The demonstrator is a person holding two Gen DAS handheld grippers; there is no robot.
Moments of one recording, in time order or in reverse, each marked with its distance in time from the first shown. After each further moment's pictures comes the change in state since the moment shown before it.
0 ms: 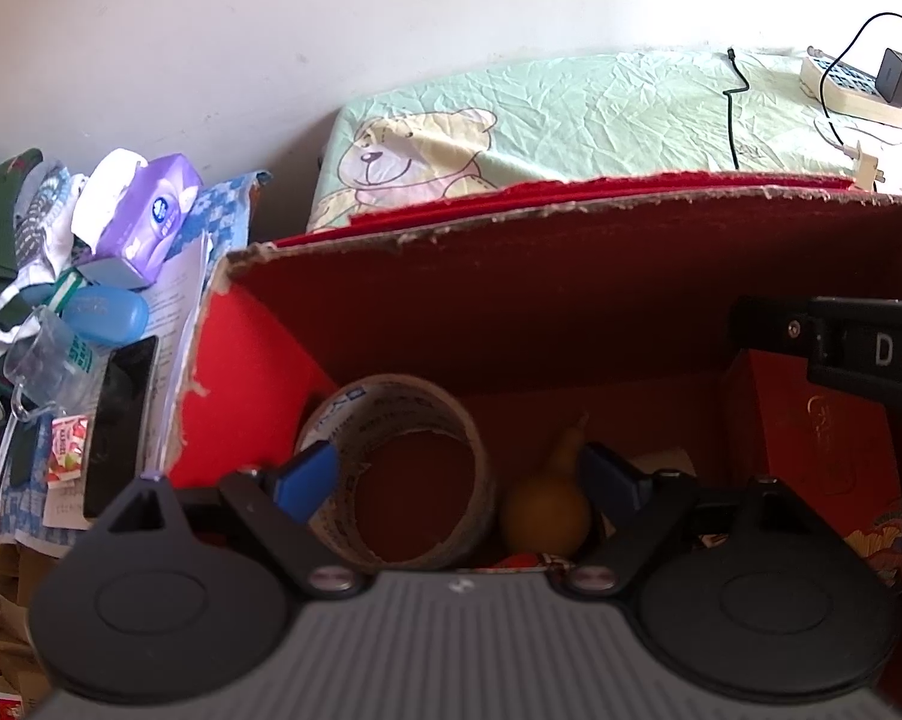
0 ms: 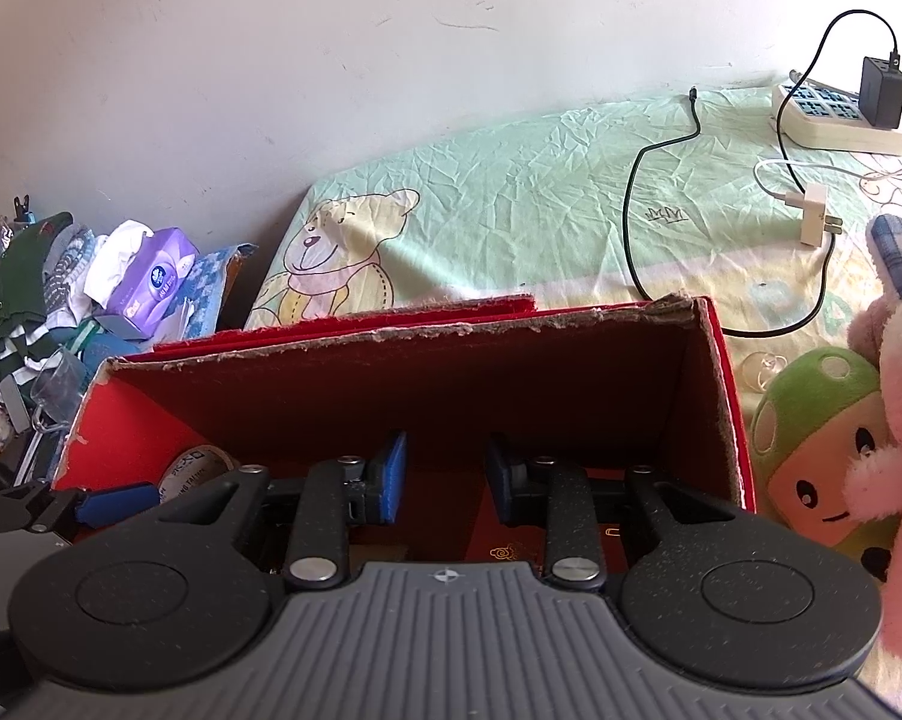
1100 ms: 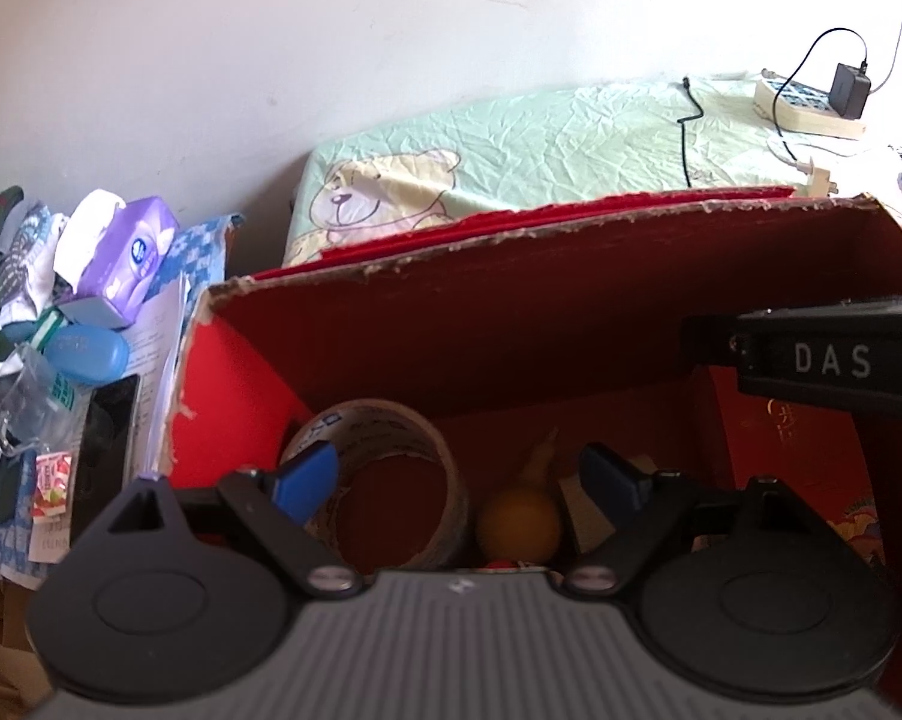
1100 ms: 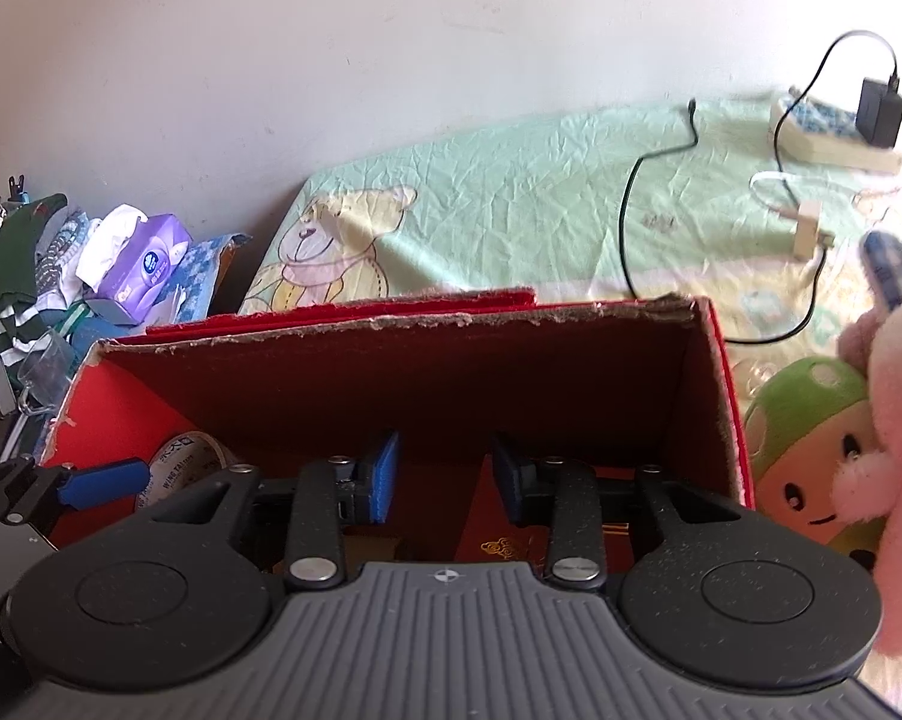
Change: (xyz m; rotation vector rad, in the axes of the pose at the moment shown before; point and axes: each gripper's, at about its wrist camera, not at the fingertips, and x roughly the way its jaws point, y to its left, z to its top) left arm -0.014 -0.003 -0.009 0.046 -0.100 -0.062; right arm -0.004 0.007 -0.006 -0.049 -0.020 -0.044
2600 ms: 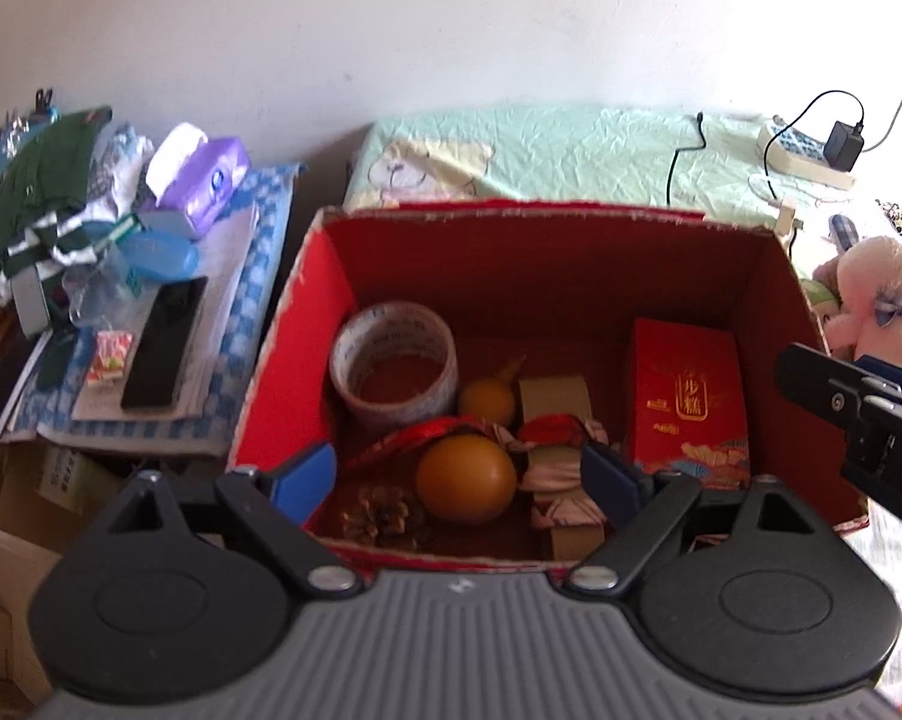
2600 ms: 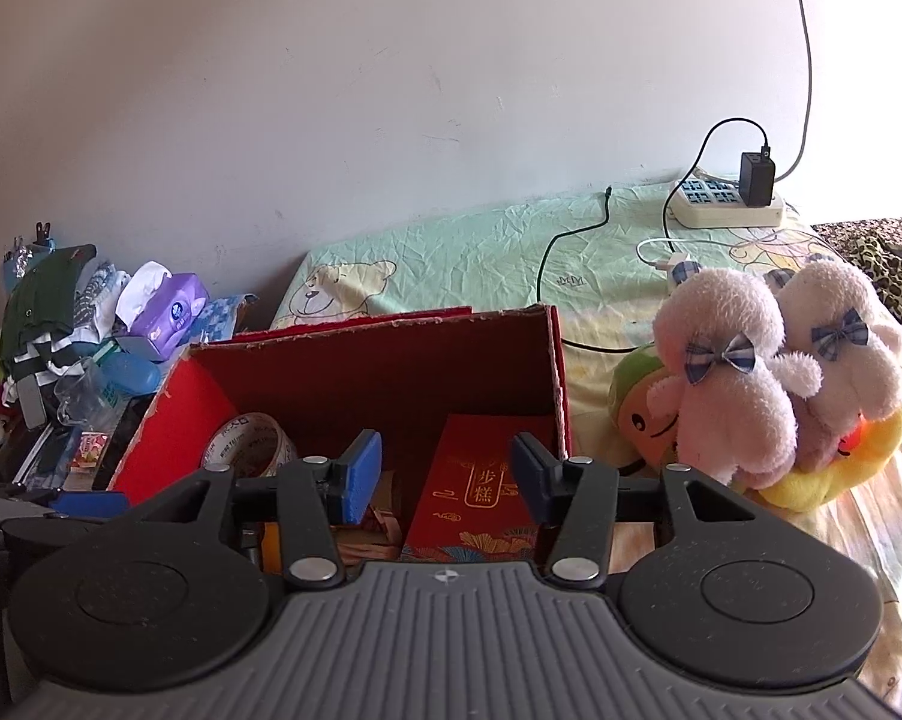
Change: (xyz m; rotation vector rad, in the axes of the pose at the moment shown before) left arm -0.099 -0.011 -0.032 -0.179 0.054 0.028; right arm -0.124 -0.001 -0.052 0.015 -0.167 -0.068
